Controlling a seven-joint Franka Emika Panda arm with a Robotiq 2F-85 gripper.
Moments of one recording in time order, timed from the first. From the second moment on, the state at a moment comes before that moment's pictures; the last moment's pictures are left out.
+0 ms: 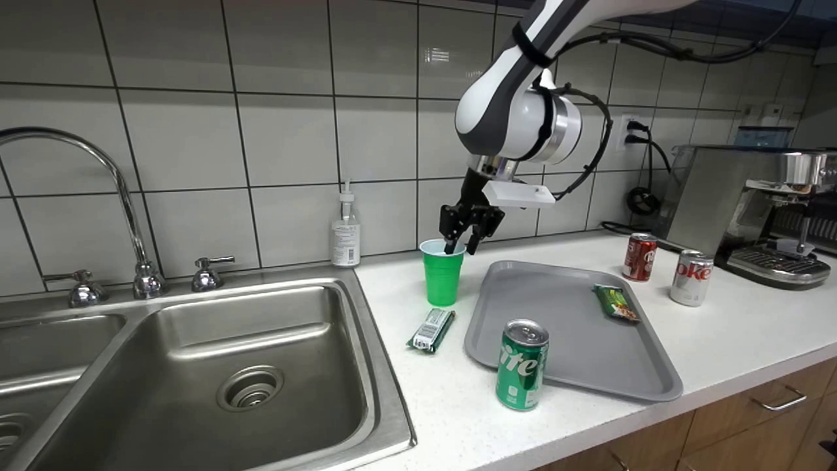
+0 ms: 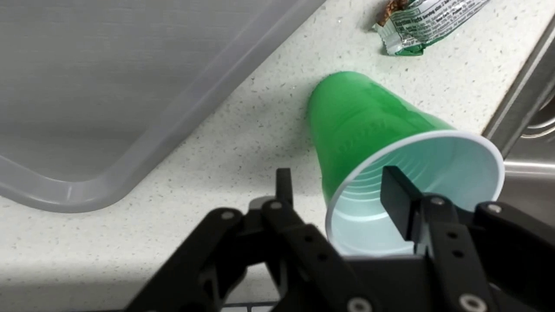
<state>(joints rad) -0.05 0.58 0.20 -1.91 0.11 2.73 -0.24</state>
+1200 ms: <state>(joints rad) -0.06 0.56 0.21 -1.90 0.11 2.73 -0.25</state>
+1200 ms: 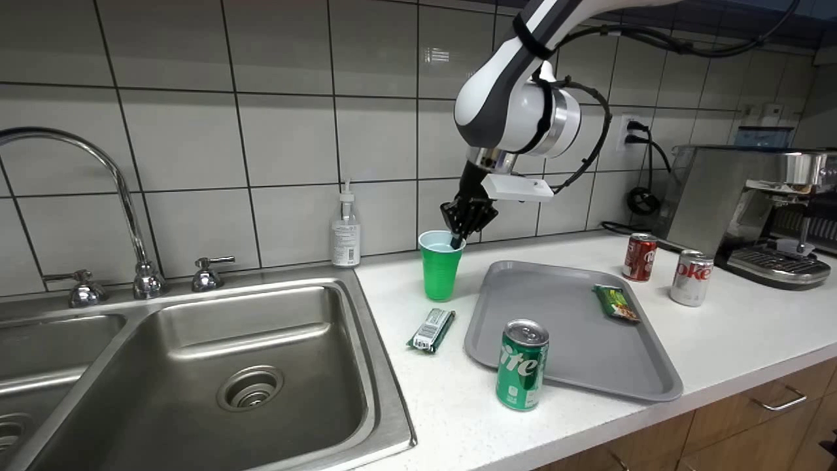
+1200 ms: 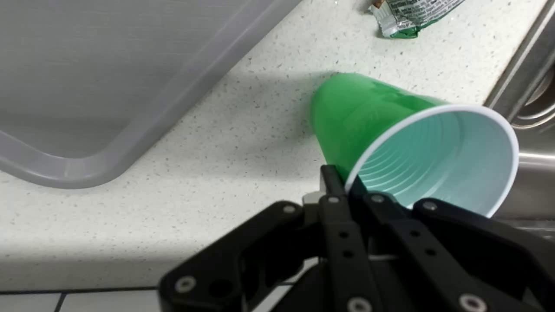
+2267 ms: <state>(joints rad) -0.15 0.41 0.21 -2.03 0.18 2.74 -0.30</state>
